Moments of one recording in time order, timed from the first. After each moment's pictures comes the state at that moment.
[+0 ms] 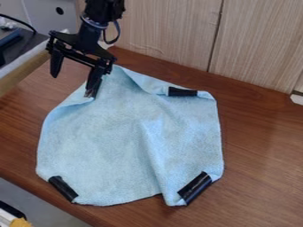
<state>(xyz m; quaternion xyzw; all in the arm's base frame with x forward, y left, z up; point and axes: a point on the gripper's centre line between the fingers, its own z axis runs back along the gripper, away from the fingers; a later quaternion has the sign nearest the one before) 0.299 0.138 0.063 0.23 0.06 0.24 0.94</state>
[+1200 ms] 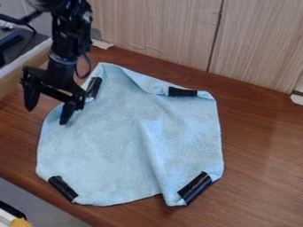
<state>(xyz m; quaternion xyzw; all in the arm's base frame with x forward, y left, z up) 0.246 0.157 0.019 0.19 0.10 0.13 0.97</state>
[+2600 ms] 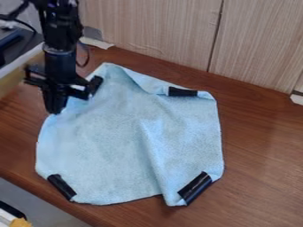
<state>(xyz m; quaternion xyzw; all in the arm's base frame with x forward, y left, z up) 0.254 0.144 0.039 0.11 0.06 0.14 0.98</state>
